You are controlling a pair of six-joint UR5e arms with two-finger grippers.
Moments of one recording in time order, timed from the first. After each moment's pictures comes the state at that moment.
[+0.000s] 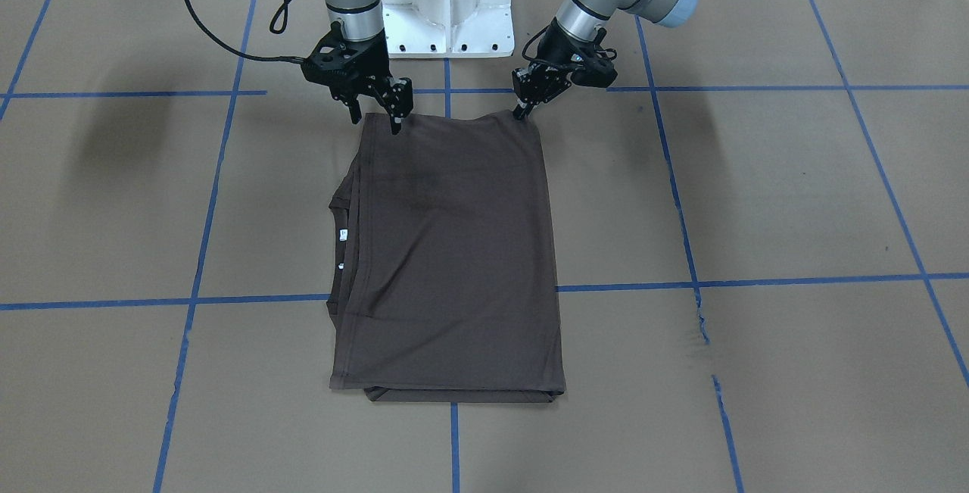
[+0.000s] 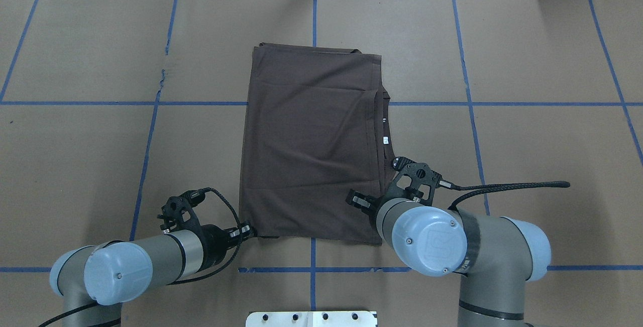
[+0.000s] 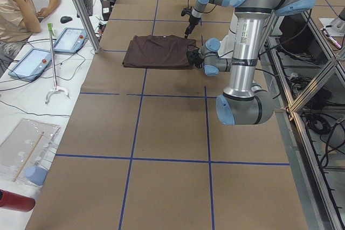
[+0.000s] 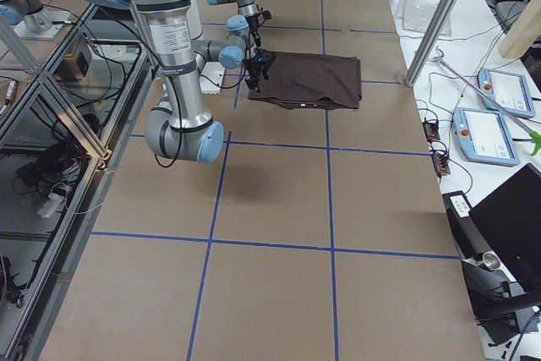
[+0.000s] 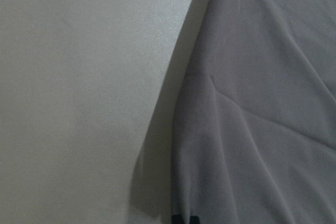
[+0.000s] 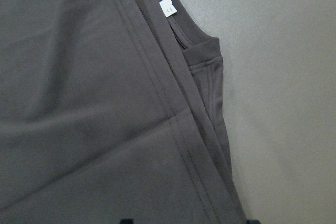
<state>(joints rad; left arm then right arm) -0.18 -1.78 -1.84 -2.36 -1.44 -1.85 0.23 -1.14 1.93 -1.54 1.45 1.84</state>
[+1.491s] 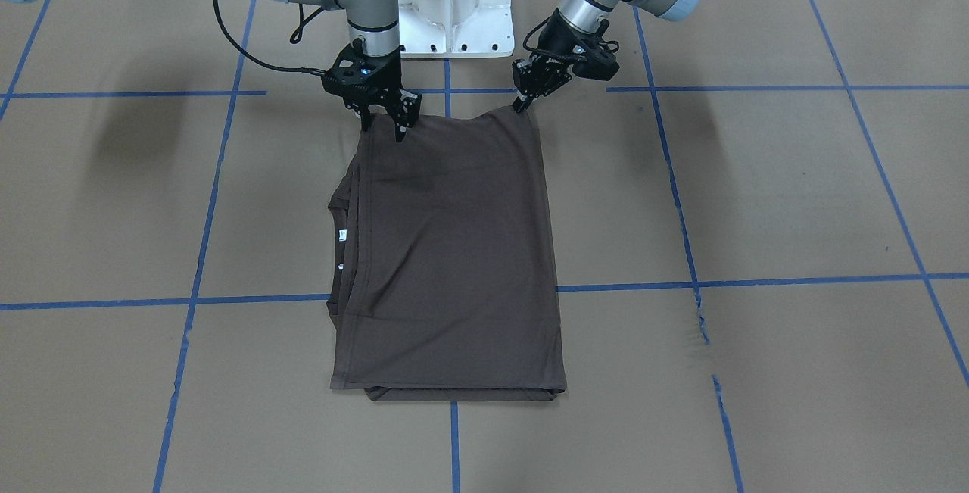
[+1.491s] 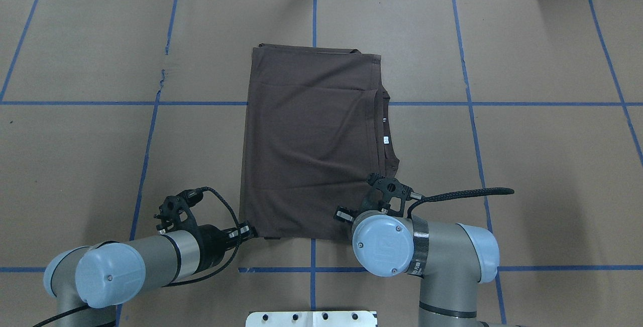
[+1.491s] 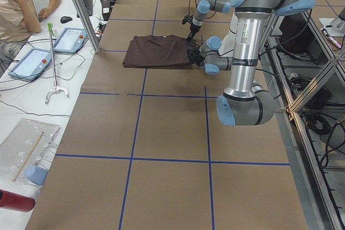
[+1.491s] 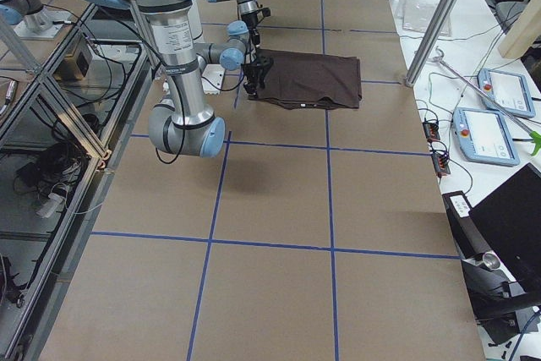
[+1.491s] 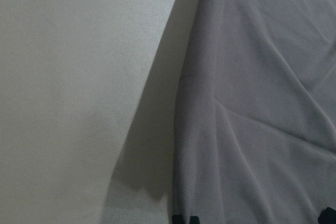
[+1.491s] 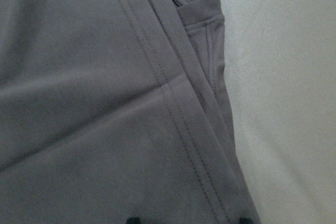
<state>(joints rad) -0.18 -1.77 -1.88 -2.35 -1.44 -1.84 0.20 -1.10 1.84 -1.57 1.45 1.85</state>
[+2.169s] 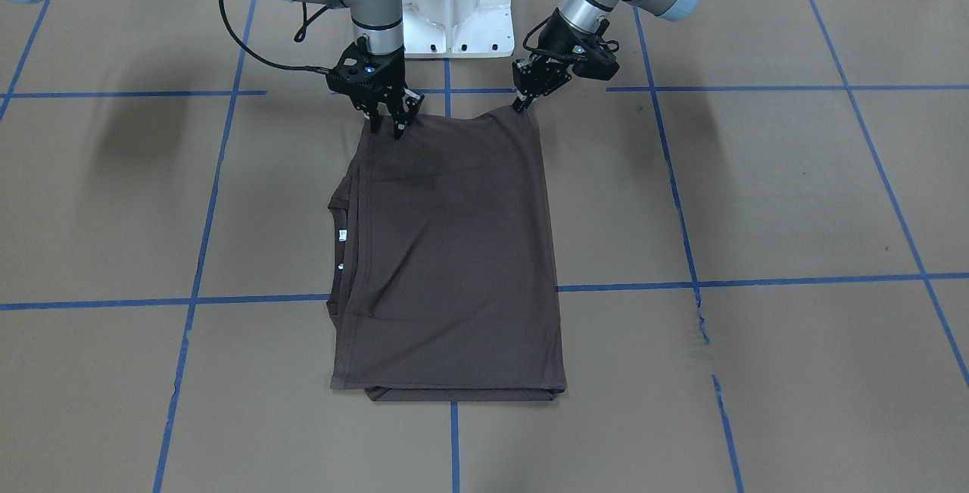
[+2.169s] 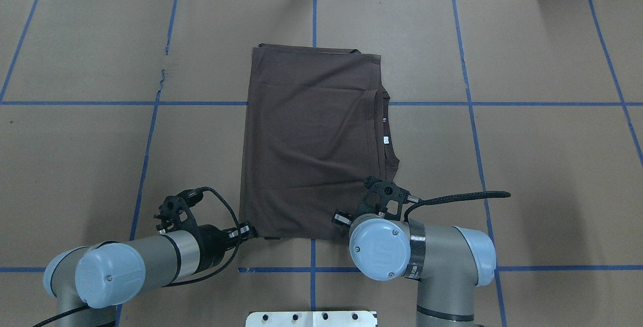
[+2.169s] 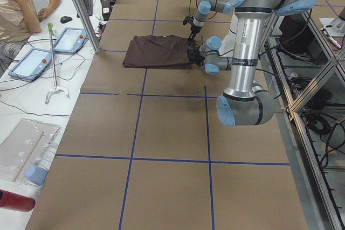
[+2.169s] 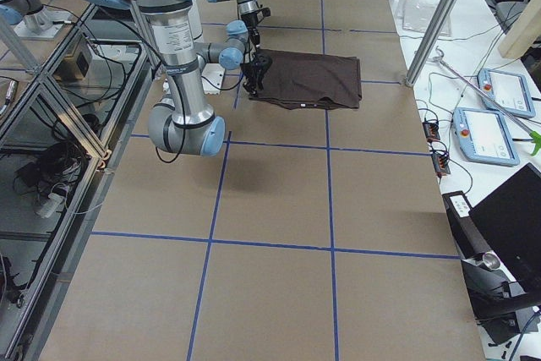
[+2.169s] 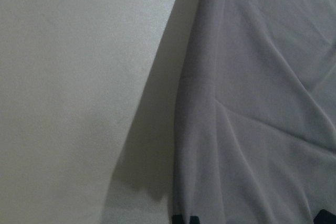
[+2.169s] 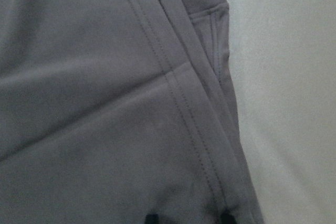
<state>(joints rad) -0.18 -1.77 -1.88 -2.35 -1.44 -1.84 0.19 -1.09 1.83 -1.57 1.45 1.85</state>
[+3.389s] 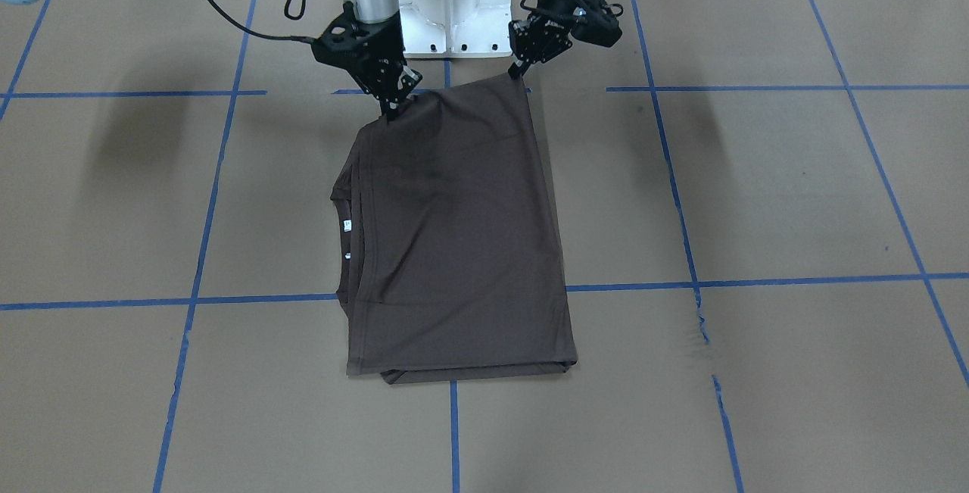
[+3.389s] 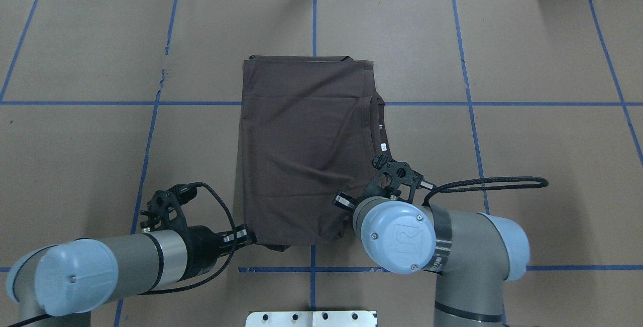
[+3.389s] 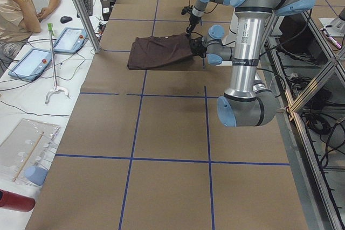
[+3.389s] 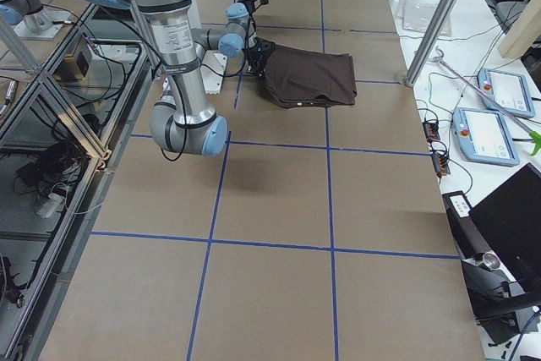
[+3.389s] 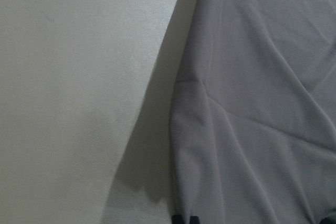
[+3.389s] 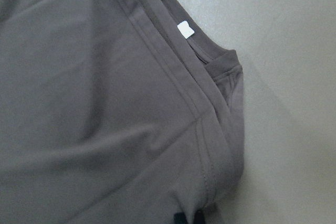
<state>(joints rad) -0.19 -1.75 -2.13 -2.15 -1.51 -1.81 0.23 -1.09 2.05 -1.70 1.45 1.91</state>
